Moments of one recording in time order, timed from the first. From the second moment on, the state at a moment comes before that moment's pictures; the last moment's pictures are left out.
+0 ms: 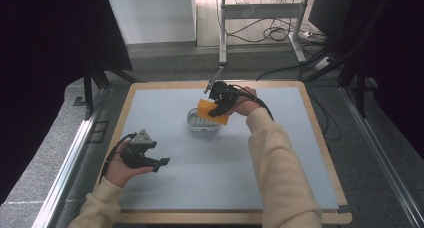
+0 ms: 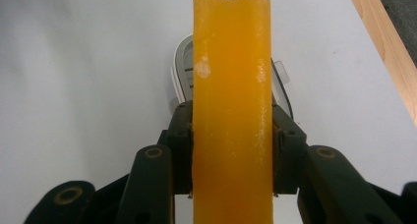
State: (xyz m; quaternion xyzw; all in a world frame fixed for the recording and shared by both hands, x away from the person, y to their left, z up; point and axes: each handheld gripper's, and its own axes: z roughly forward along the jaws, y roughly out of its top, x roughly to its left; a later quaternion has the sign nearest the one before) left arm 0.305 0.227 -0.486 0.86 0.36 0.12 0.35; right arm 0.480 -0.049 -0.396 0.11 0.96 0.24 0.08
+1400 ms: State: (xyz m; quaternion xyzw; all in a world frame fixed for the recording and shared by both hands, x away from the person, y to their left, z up) left arm 0.307 0.230 -0.489 0.86 0.36 0.12 0.35; right arm 0.514 -0.014 -0.423 0.07 0.97 0.22 0.06
